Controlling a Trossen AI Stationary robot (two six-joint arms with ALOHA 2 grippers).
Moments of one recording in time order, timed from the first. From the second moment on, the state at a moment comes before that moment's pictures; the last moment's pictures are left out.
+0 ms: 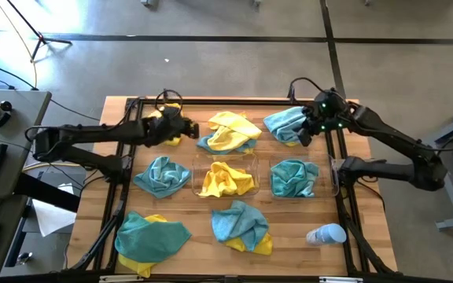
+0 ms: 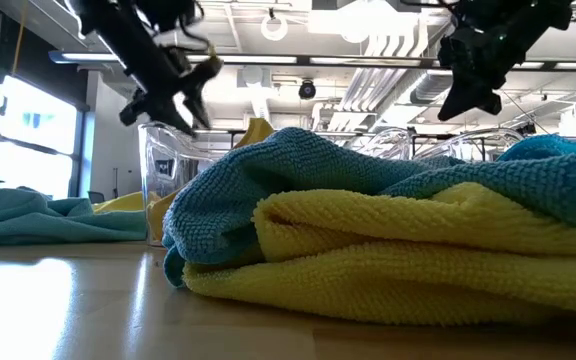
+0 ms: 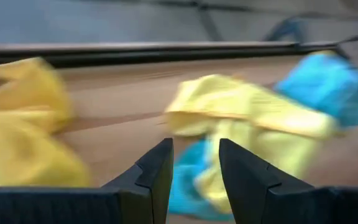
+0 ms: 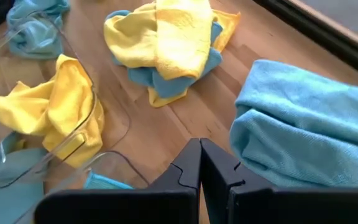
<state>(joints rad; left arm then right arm) 0.32 1.21 0.80 -0.38 -0.50 -0.85 -0.69 0.93 0.86 -0.79 -0.26 0.11</state>
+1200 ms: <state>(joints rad) 0.86 1.63 0.87 -0.69 -0.16 -0.48 -0.70 0.98 0.86 -0.80 -0.08 0.40</state>
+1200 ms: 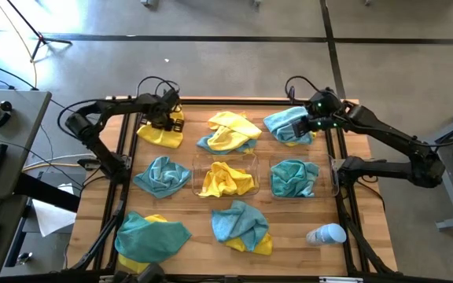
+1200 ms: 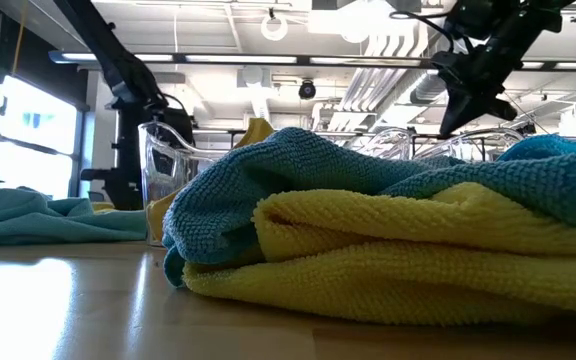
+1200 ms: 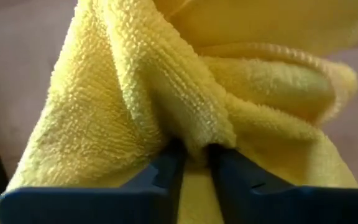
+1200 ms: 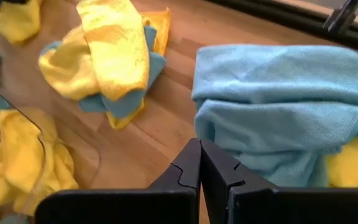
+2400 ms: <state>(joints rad) -0.07 1.54 1.89 -1.07 -0.68 -0.89 -0.64 0.67 0.53 -0.62 -0.26 0.29</state>
